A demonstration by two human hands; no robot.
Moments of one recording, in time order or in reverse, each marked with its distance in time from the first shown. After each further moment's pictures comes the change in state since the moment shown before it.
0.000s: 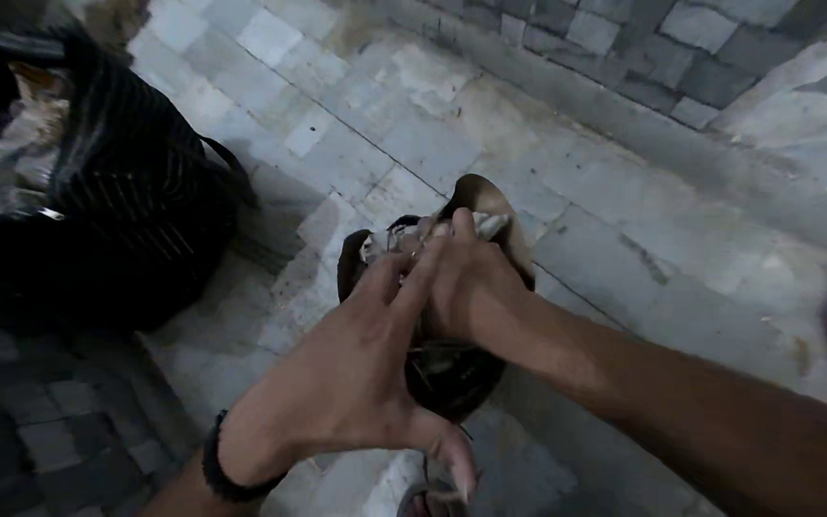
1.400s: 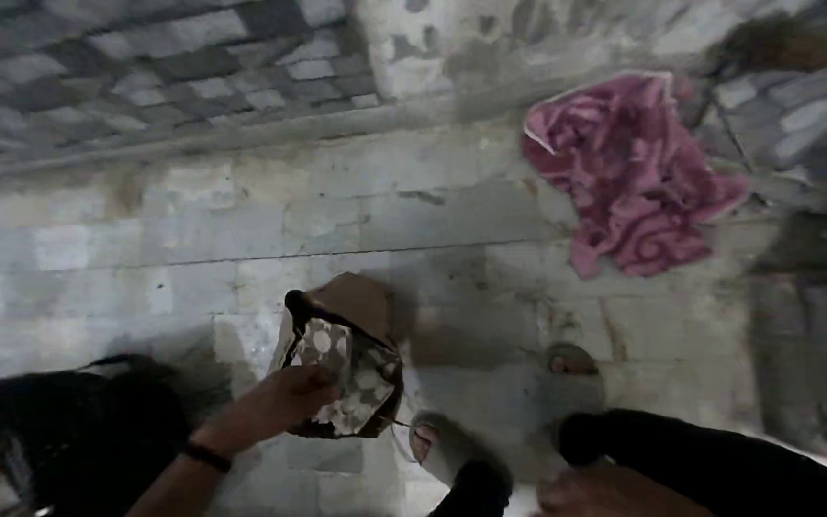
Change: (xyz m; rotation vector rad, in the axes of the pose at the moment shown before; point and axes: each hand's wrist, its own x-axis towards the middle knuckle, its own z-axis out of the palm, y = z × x) left_hand 0.080 0.059 -0.036 -0.246 -1.045 -0.333; right_hand -0.412 -0.019 -0.076 0.886 -0.390 0.228
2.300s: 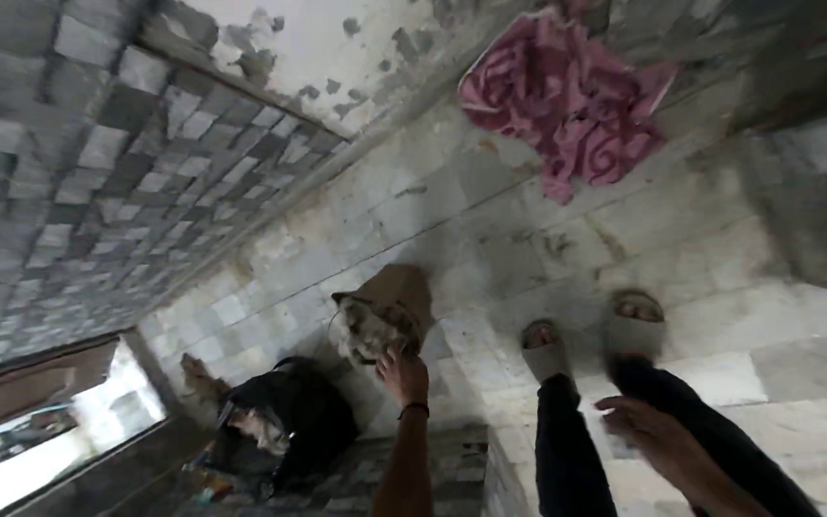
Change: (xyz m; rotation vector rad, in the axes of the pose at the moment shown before) left_hand -0.023 0.048 0.151 0.506 0.817 -0.297; right_hand -0.089 0.040 0.216 1.249 0.728 0.518
